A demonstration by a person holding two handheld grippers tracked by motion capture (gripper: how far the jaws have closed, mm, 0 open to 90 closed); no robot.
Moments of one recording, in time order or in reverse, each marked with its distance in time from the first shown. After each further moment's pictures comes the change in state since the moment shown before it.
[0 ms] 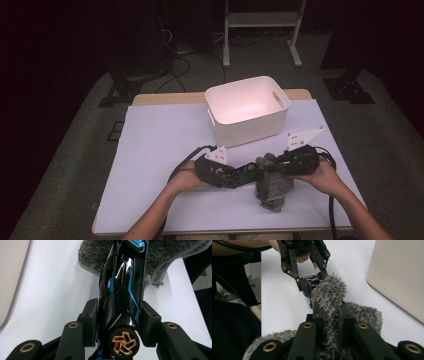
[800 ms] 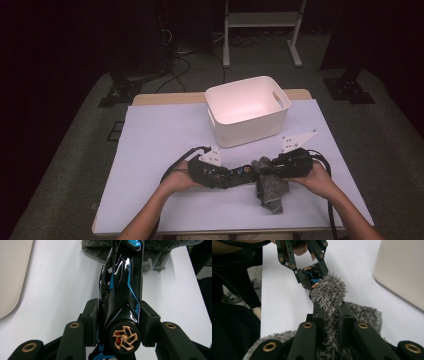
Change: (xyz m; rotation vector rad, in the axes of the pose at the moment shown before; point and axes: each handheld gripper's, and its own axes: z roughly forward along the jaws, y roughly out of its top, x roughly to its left) left arm -0.003 -0.009 -0.019 0.072 0.033 0.022; right arm -0.005 -0.009 0.021 -0.010 0.045 0.025
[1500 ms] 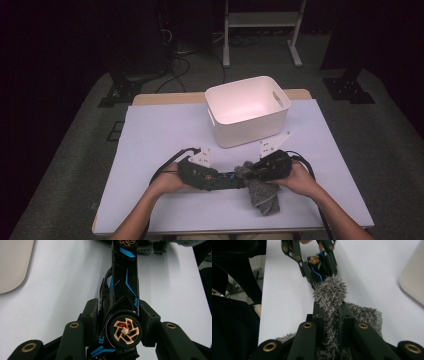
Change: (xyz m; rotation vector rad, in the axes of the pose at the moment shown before) left arm 0.001 -0.019 -0.015 0.028 0.006 -0.025; right arm 0.010 0.023 0.044 0.074 0.055 -0.062
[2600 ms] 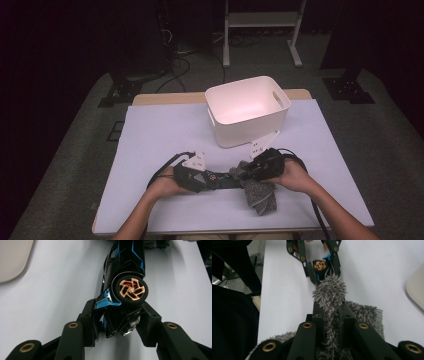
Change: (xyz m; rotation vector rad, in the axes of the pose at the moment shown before) left arm 0.000 -0.017 0.007 -0.037 0.010 0.006; right arm 0.004 0.018 0.009 0.102 -0.006 -0.059
